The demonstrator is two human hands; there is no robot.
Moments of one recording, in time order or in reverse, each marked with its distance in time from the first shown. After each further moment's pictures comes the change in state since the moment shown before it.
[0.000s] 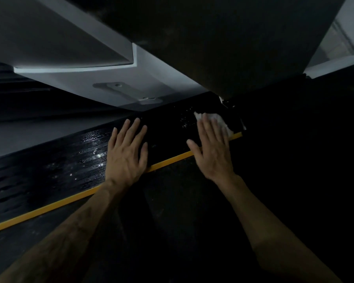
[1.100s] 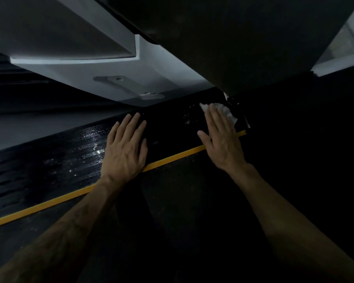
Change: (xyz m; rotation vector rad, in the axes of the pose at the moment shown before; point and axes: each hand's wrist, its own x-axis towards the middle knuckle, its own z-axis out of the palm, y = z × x) left_hand 0.001 -0.005 -0.005 0.088 0.012 0.062; right_hand 0.020 0.025 -0.008 -0.054 0.002 -0.099
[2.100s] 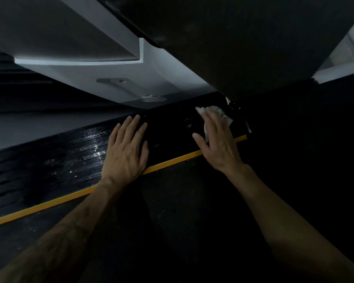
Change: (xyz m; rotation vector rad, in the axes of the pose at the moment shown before) left_hand 0.000 0.000 0.001 -0.006 0.028 -0.010; right_hand 0.011 -0.012 -0.002 0.175 0.045 -0.048
